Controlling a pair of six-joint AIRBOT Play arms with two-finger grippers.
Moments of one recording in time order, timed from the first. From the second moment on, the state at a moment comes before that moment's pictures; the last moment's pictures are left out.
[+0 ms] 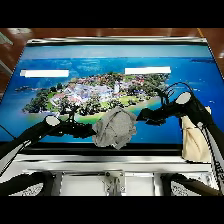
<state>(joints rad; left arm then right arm) -0.34 -1.27 0.59 0.51 -0.81 -1.27 0.05 -1.32 0.92 -0.92 1.20 1.39</state>
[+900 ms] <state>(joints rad) -0.29 -1.13 0.90 0.48 -0.88 -1.14 0.23 -1.34 1.13 -0.64 1.07 1.14</state>
